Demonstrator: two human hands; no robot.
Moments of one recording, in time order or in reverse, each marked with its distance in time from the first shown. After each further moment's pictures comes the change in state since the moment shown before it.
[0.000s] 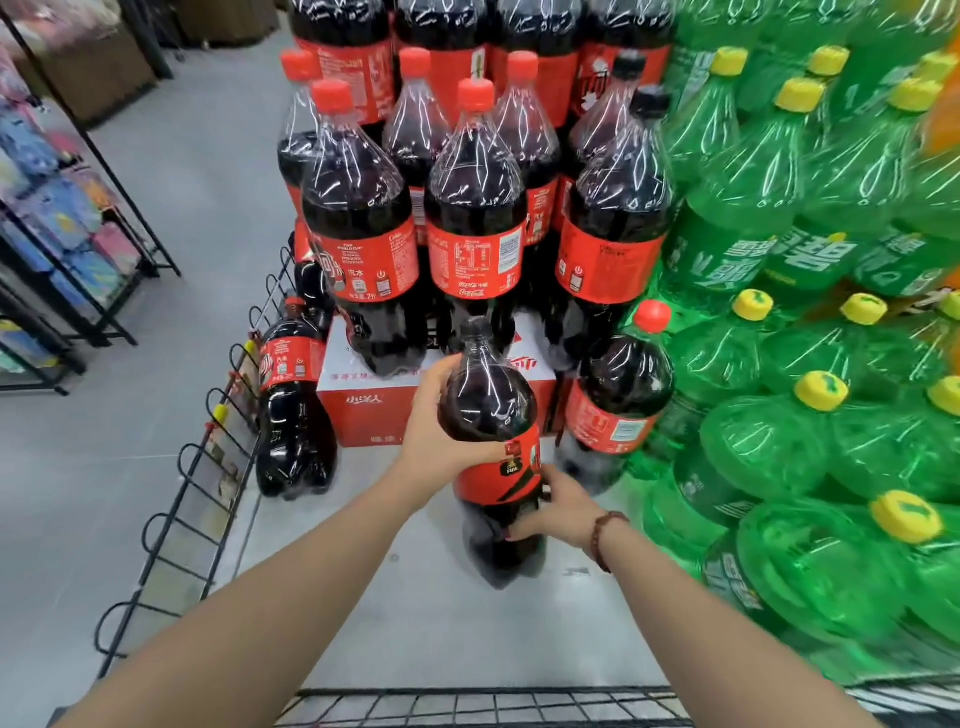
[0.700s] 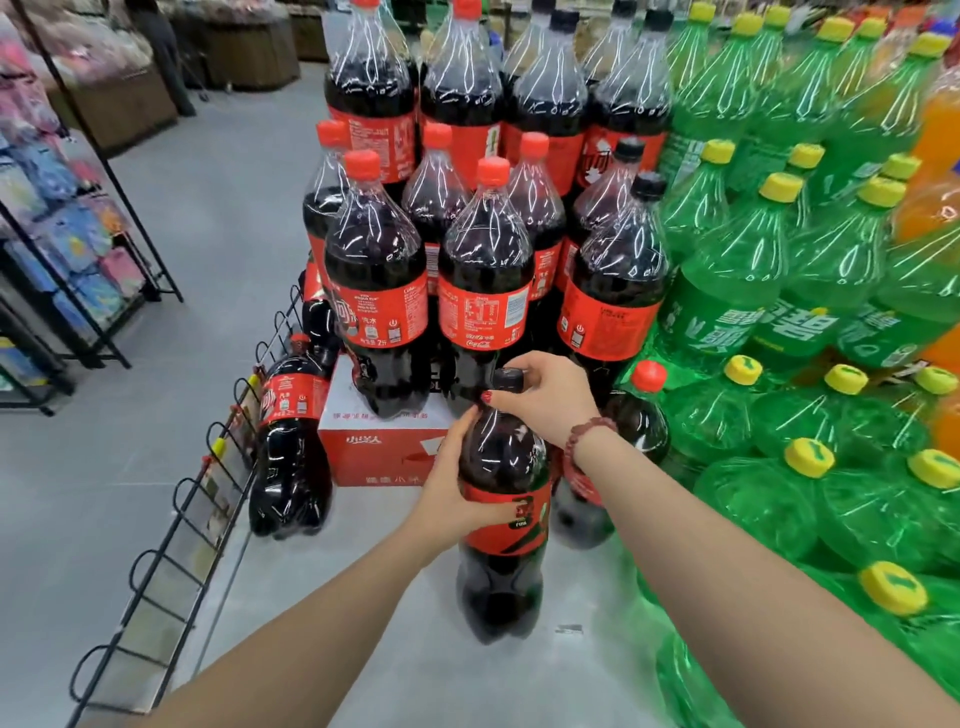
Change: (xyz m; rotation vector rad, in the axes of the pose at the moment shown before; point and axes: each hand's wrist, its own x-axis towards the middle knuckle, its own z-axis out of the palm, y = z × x) left_hand -0.005 -0.004 0.011 -0.075 -0.126 -0.100; right_hand 0.001 -0.160 -0.047 -0.205 0.468 -0.414
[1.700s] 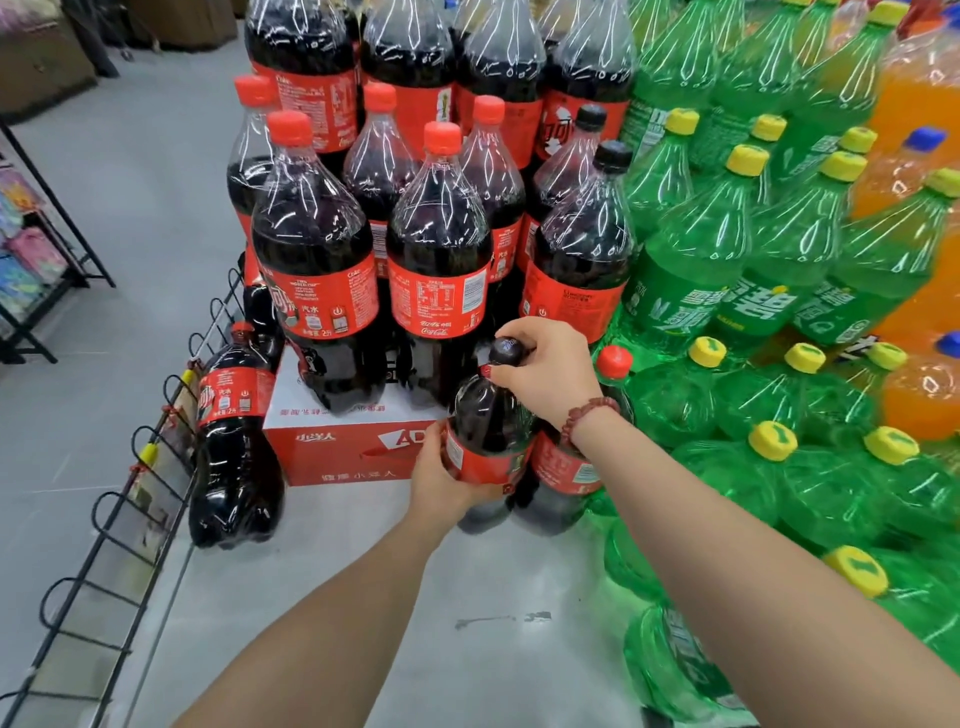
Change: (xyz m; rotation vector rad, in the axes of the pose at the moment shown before) left_hand 0.044 -0.043 0.035 -0.040 0.180 -0.124; right_hand 0.009 0.006 -0.028 -0.114 0.134 -0.131
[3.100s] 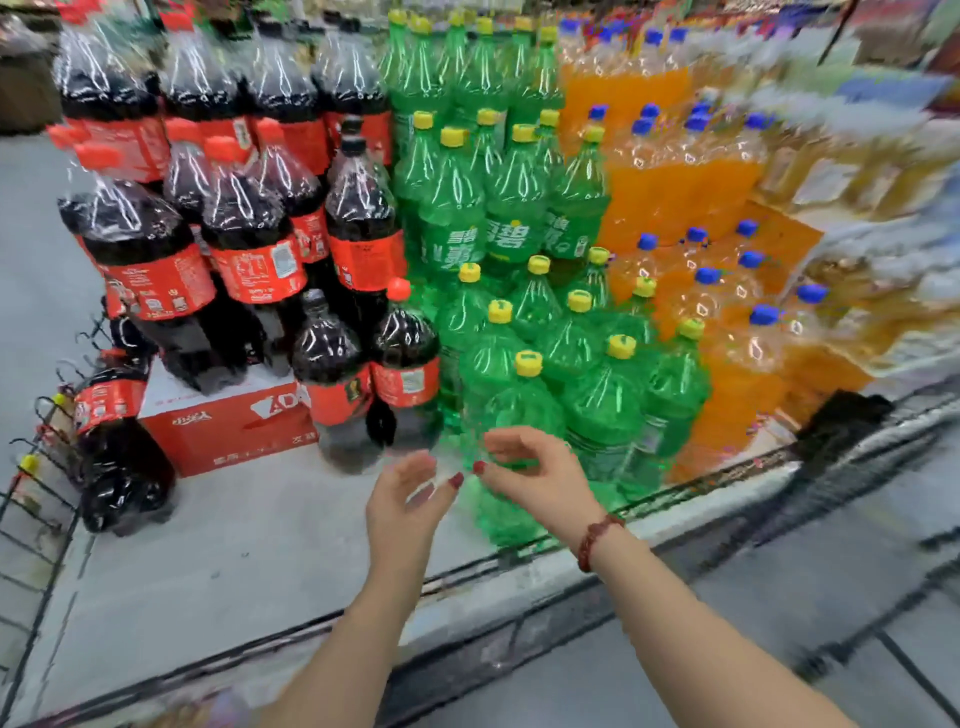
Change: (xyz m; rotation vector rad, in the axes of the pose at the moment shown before) left_hand -0.230 0.044 0.109 -0.268 0.038 0.071; right_hand -0.274 0.090 -0.102 0.445 0.089 0.289
